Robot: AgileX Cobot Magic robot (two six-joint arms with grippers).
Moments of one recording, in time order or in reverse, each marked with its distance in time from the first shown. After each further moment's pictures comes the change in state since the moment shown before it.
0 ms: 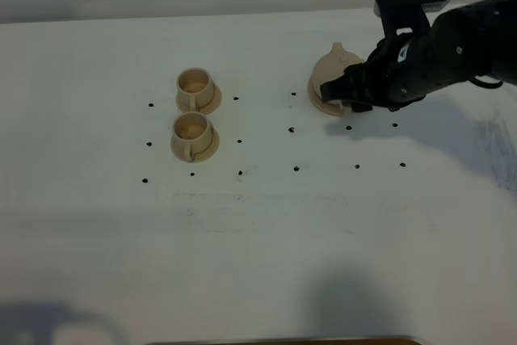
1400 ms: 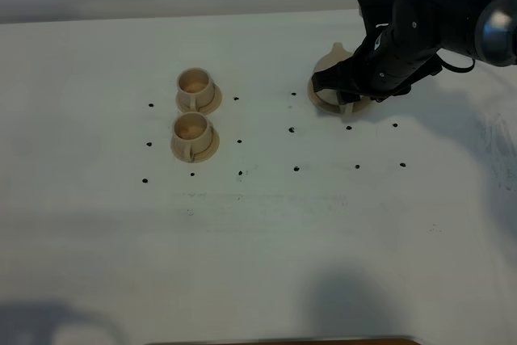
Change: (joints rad) left arm 0.000 0.000 0.000 0.000 0.000 0.000; right arm -0.031 0.246 -0.248 -0.028 0.137 0.045
